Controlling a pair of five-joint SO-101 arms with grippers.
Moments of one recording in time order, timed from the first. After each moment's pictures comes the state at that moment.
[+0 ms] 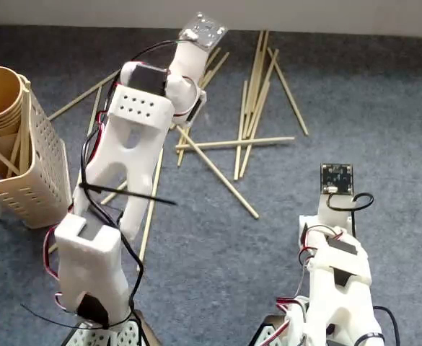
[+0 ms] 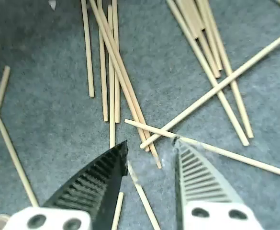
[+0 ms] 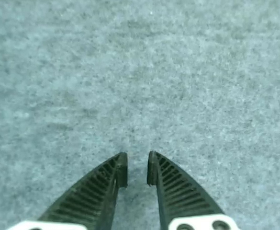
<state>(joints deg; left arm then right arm) 10.4 23.5 -32.4 78.8 -7.3 11.8 -34.5 79.3 18.2 19.3</state>
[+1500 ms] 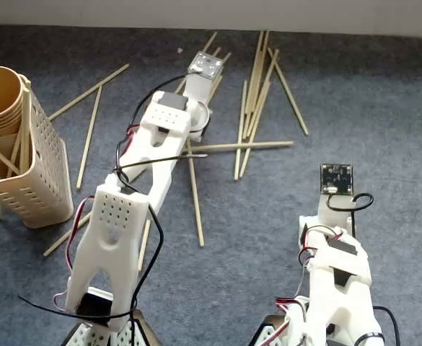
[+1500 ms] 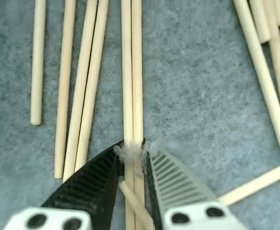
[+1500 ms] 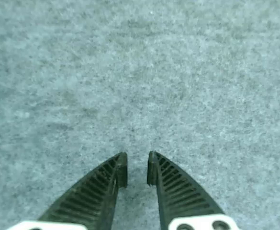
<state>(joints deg) 8.1 56.1 -45.6 64.9 -0.6 11.8 -34.5 79.3 18.2 19.3</state>
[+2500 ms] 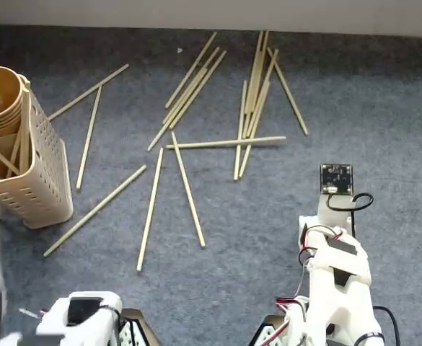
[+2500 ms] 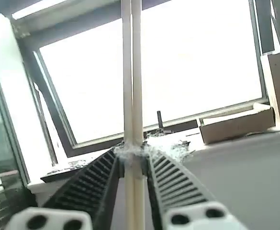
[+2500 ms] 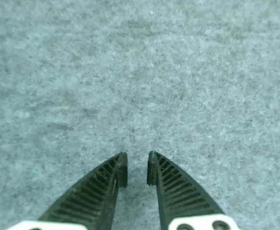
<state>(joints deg) -8.2 -31.3 -77.8 101.5 -10.7 11.8 -34.5 79.3 18.2 19.3</state>
